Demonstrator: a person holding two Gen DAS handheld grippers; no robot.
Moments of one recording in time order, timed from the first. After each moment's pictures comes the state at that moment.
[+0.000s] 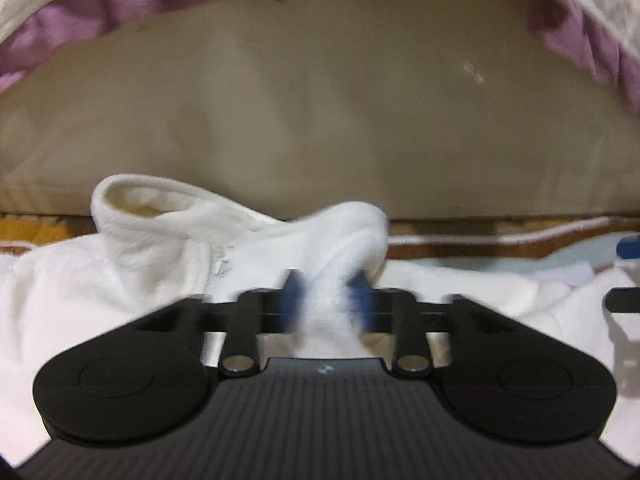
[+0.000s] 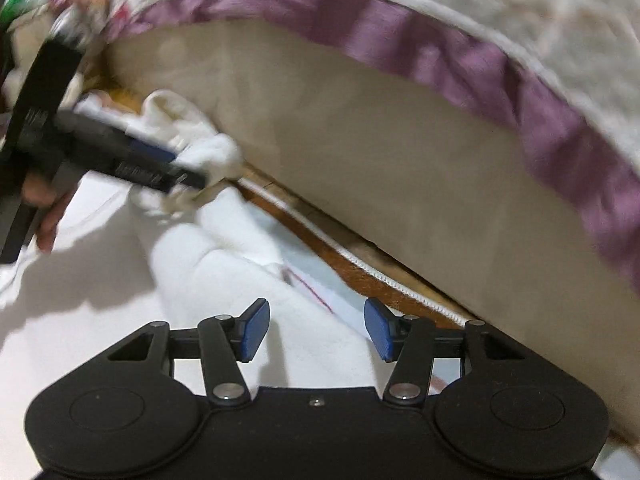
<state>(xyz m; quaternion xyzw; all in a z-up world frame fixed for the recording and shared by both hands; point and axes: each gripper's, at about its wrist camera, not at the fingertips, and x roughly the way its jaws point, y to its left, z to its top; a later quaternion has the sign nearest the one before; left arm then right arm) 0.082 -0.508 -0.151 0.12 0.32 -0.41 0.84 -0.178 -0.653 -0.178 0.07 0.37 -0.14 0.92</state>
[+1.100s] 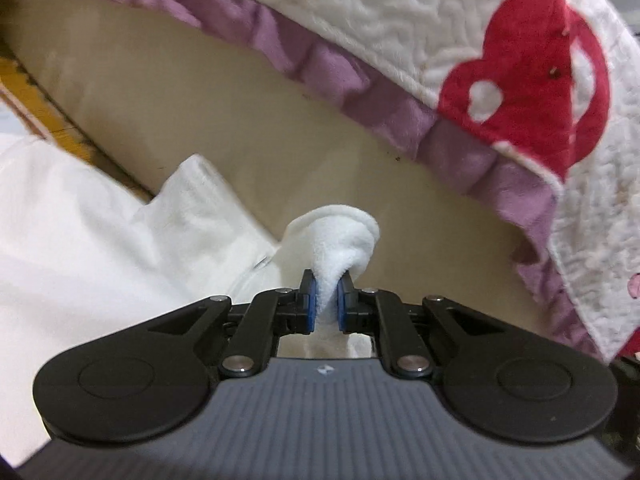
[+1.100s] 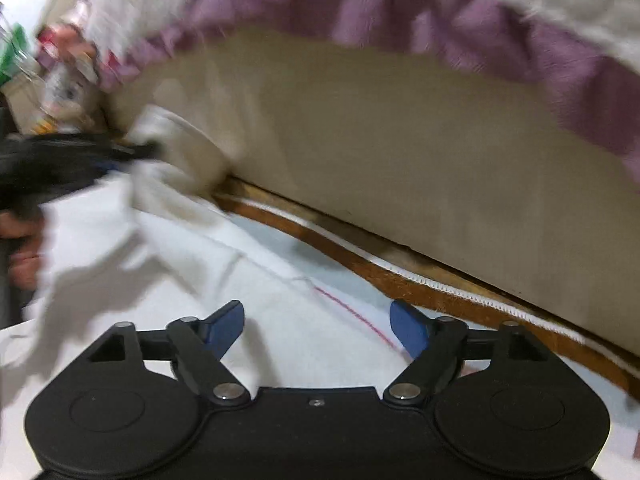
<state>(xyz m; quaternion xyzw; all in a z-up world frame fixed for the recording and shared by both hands) 0.110 -0.397 -0.164 -0.19 0.29 -0.42 0.84 -0.132 -0.651 -0.198 0.12 0.39 -0.11 0.91</state>
